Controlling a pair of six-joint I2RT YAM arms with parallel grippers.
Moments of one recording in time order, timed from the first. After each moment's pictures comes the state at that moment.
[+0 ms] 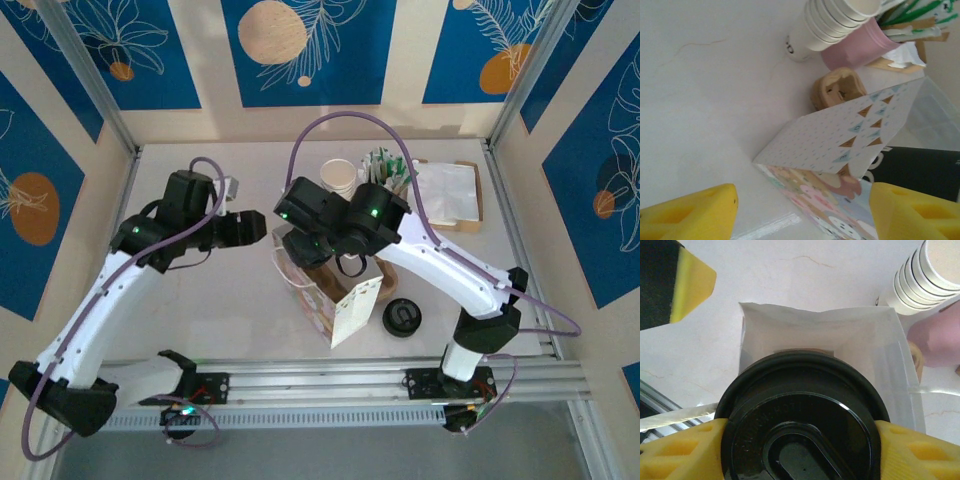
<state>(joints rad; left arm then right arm) -0.46 1.14 1.32 -0.96 0.25 -0.49 1.13 1.70 2.12 -1.49 0.34 0.46</state>
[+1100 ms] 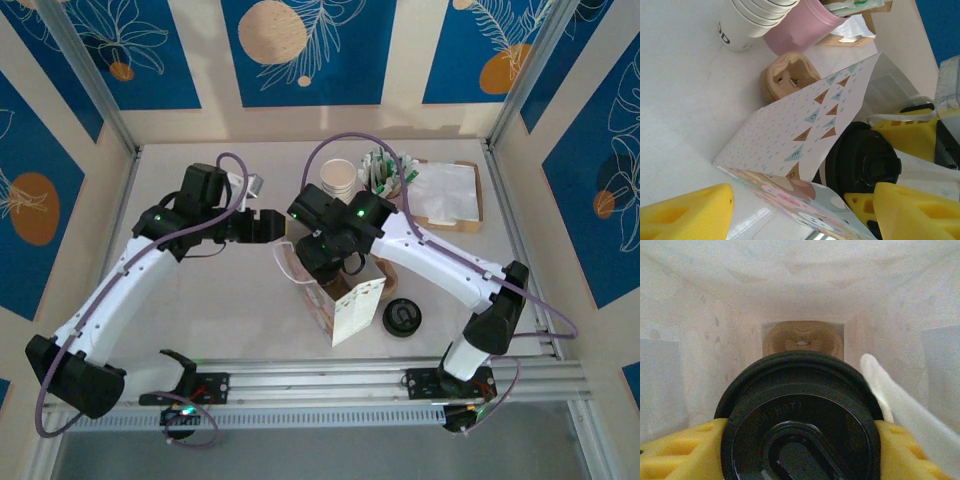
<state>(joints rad) -0.46 1.23 1.29 -0.83 0.48 -0.41 0.99 1.63 1.73 -1.27 0.21 0.45</state>
